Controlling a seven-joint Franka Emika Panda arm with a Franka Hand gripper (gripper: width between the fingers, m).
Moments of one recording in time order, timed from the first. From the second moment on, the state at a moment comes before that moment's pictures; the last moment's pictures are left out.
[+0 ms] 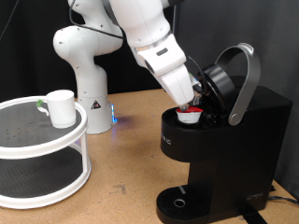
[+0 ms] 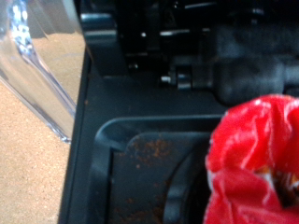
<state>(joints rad) 0.39 -0.15 -0.33 -2.29 0.47 2.08 -0.91</state>
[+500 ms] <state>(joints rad) 0.38 -0.14 -0.33 -2.31 0.47 2.10 -0.91</state>
